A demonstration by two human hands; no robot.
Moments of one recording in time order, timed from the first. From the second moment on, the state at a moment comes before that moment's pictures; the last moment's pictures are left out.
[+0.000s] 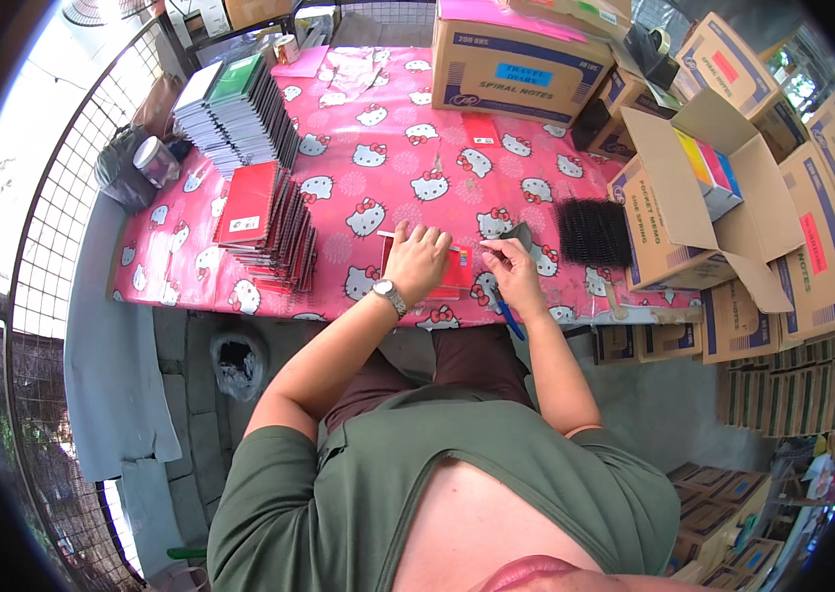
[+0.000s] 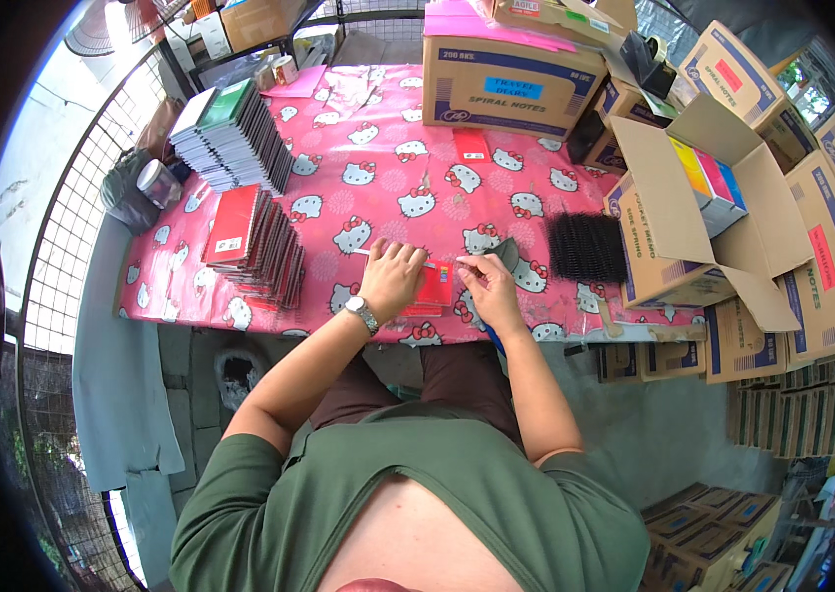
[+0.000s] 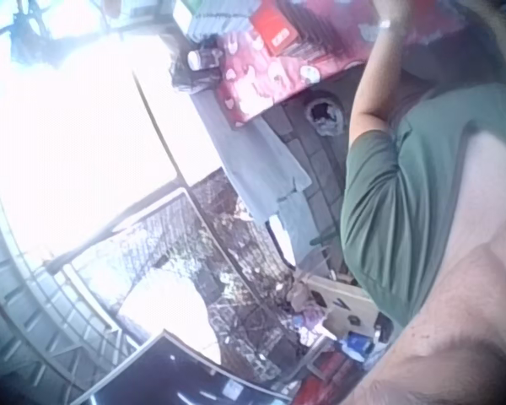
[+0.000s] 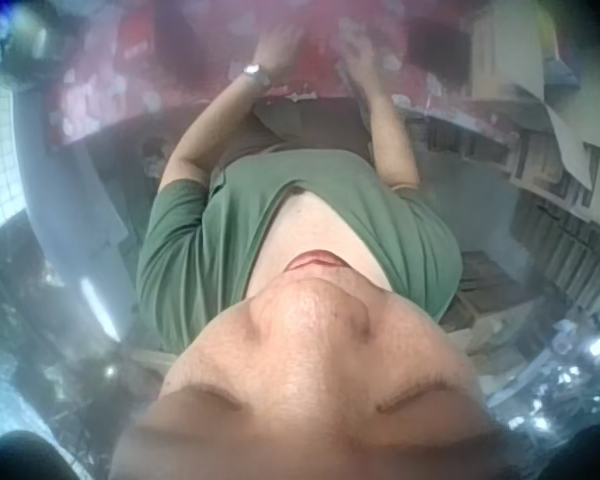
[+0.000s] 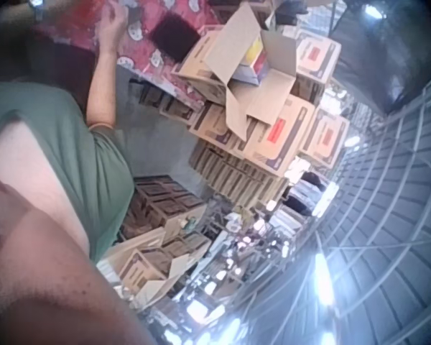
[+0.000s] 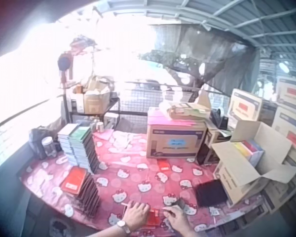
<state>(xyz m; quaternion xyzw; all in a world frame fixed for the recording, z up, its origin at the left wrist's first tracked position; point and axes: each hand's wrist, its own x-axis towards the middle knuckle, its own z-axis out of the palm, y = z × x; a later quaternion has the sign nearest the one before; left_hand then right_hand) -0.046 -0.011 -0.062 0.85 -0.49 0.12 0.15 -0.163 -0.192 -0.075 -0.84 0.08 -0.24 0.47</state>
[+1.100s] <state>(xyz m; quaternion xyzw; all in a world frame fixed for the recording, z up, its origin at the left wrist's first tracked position) -0.029 -0.005 -0.047 0.80 -0.58 0.05 0.14 -0.152 -0.178 -0.027 -0.90 0.01 -0.14 0.42</state>
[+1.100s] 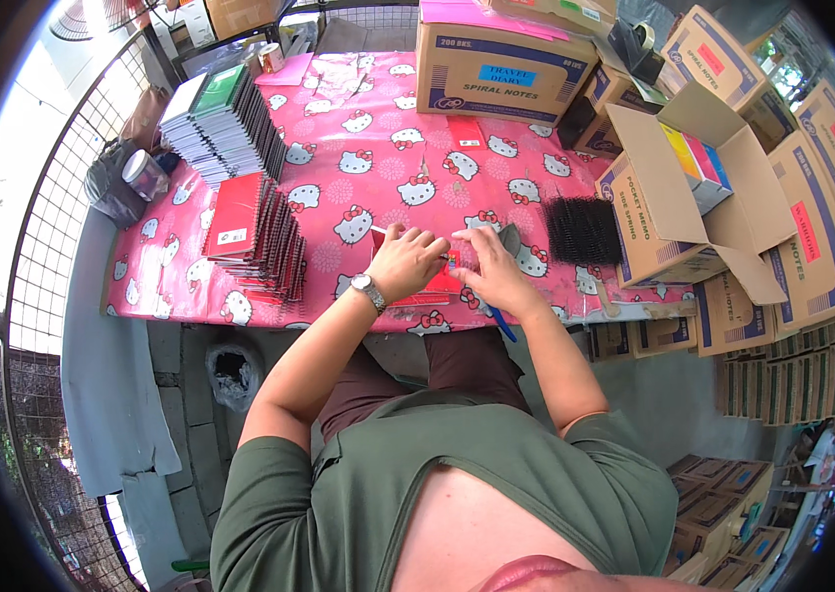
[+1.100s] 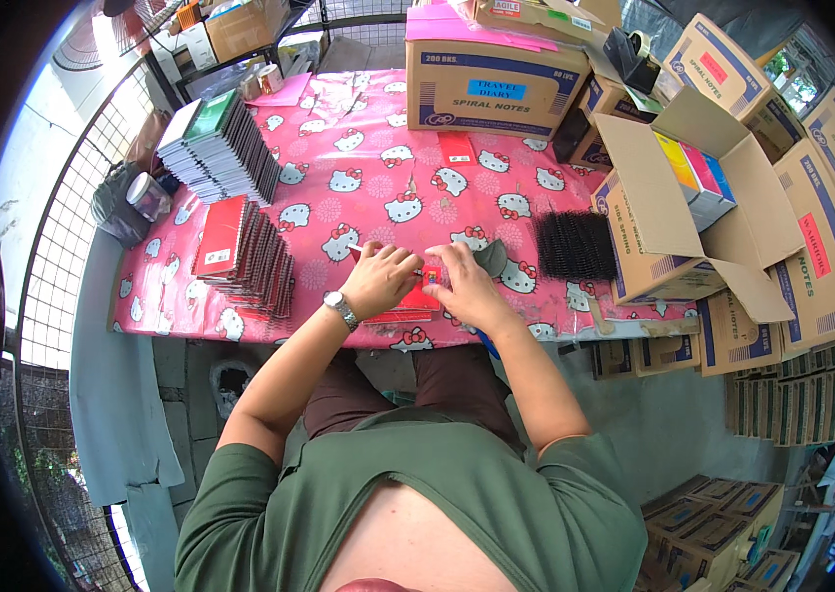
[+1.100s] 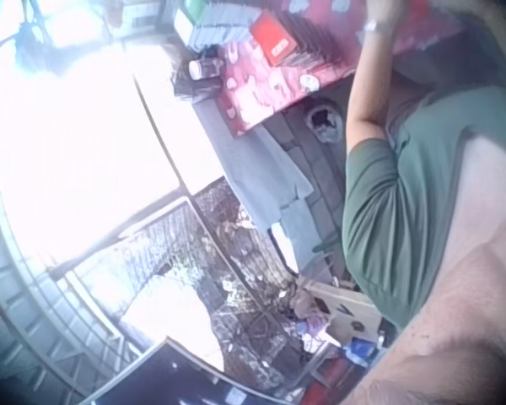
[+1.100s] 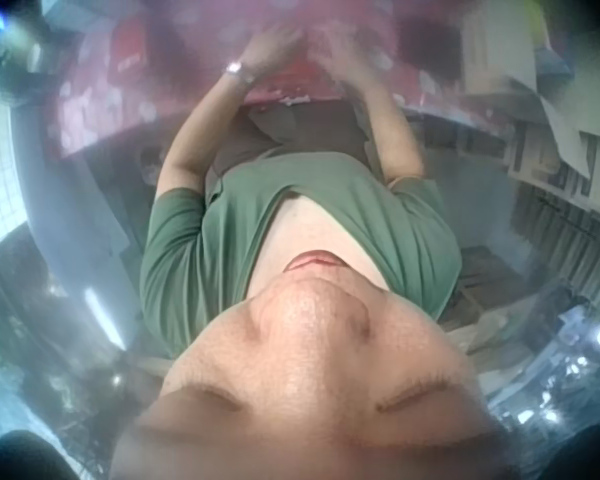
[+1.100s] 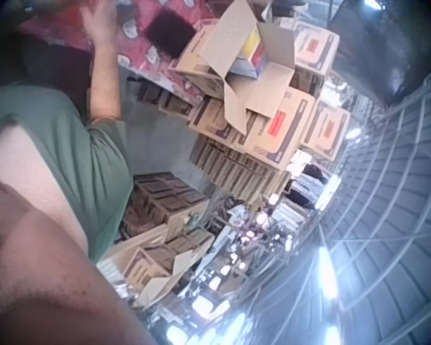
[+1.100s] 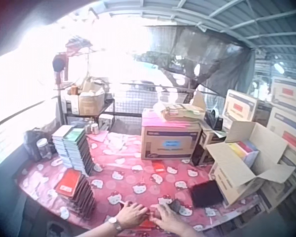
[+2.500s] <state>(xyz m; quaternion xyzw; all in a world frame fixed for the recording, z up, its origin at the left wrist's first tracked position) -0.001 0.022 -0.068 0.75 -0.51 -0.11 0.41 -0.126 -0.217 -0.027 -0.62 -0.10 0.13 0.77</state>
